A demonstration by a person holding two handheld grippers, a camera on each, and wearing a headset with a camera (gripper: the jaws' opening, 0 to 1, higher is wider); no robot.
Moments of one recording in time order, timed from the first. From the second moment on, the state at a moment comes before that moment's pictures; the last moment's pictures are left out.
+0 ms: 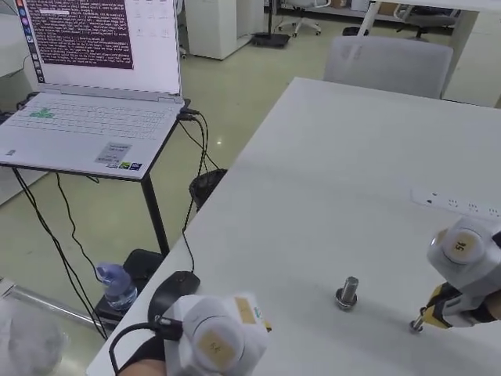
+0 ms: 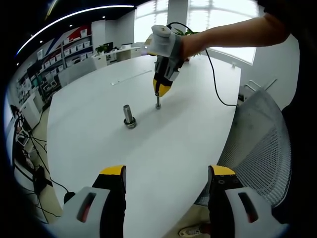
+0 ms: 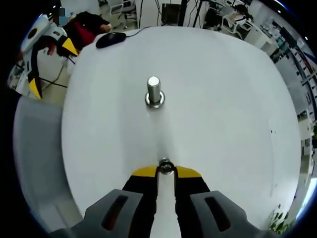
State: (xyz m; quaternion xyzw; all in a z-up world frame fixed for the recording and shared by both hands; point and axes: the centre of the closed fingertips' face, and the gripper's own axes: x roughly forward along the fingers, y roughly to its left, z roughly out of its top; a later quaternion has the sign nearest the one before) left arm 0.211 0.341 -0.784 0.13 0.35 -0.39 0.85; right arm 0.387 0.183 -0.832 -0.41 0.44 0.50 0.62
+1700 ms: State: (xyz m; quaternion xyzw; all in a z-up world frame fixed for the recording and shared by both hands) left arm 0.197 0.350 -0.794 0.11 0.37 -0.37 0.84; right arm 0.387 0.187 -0.867 -0.44 0.46 0.50 0.59
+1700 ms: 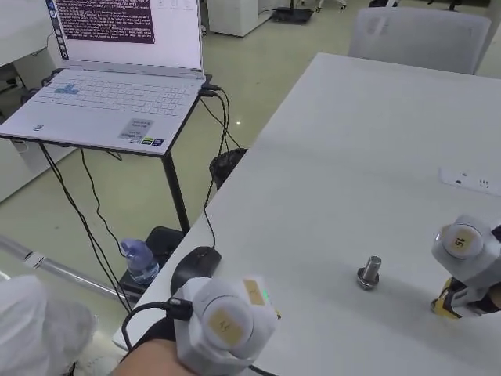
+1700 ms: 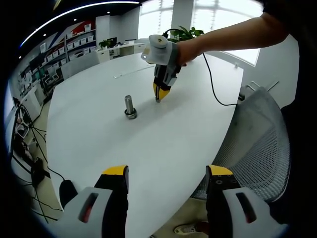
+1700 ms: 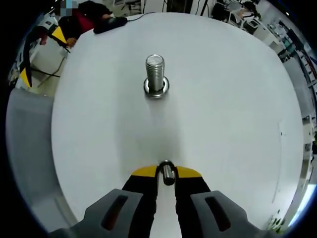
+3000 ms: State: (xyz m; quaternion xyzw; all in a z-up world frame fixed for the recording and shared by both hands) left arm 0.197 0.346 -0.779 0.10 0.35 -0.37 0.86; right arm 0.362 0.173 -0.779 -0.33 0.39 0.49 0.71
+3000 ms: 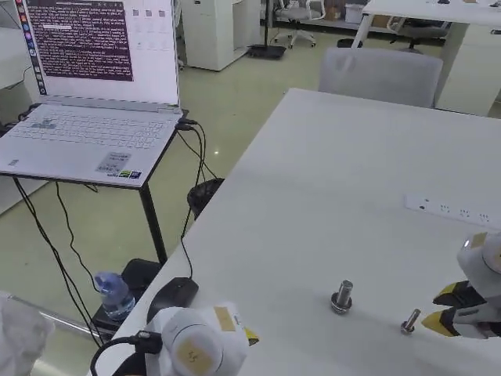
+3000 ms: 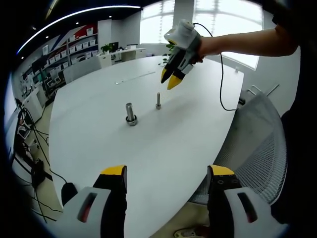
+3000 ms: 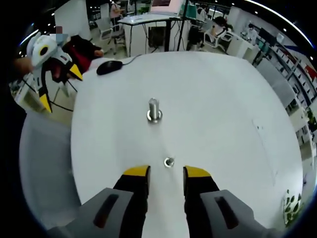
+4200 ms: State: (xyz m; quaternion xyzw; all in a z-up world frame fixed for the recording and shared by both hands) left arm 0.196 0.317 -0.752 0.08 0.31 -0.37 0.87; right arm 0.267 0.096 -0.729 -0.14 0.31 0.45 0.82
